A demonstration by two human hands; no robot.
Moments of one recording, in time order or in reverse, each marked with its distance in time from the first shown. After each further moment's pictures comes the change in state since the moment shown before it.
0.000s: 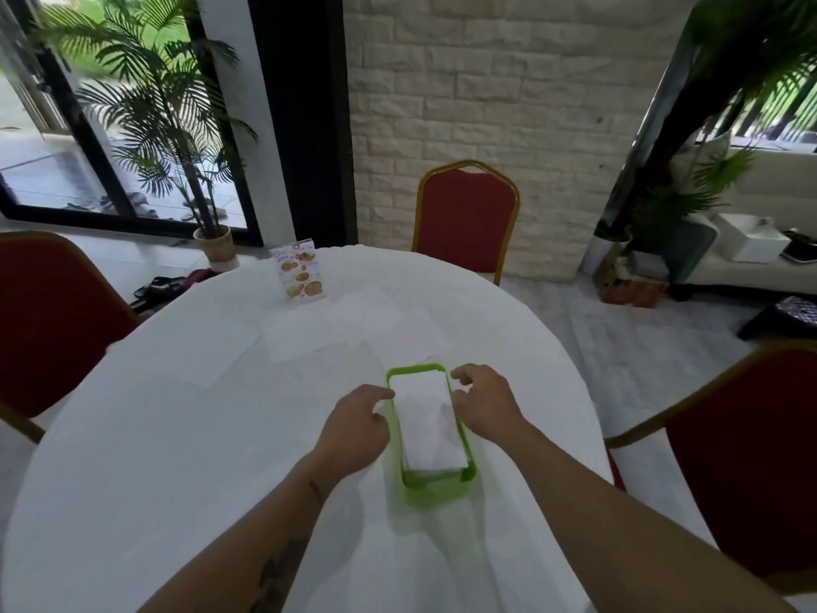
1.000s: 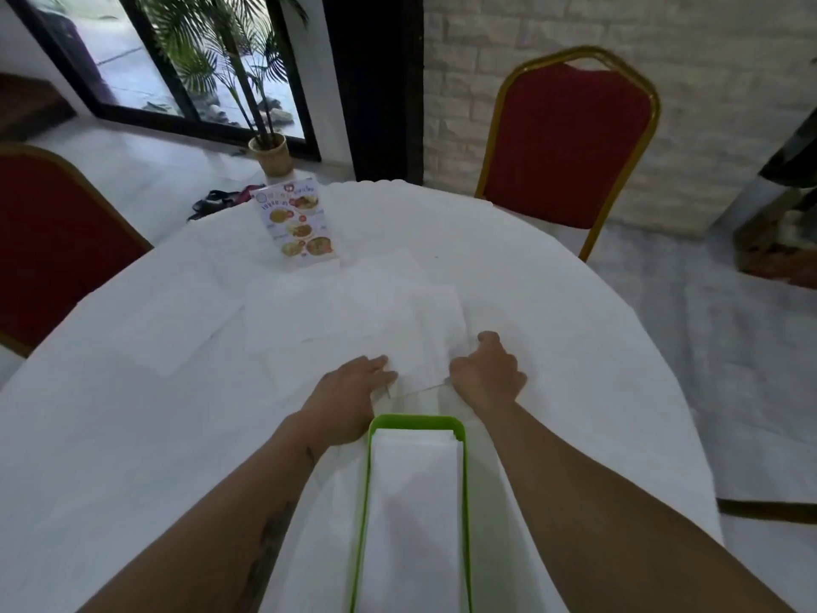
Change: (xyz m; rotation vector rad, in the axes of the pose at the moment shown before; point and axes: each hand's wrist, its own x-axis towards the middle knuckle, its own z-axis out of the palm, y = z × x) left_hand 0.190 -0.070 0.048 0.464 -0.294 -0.083; right_hand 0.237 0.033 0.079 -0.033 -0.059 0.262
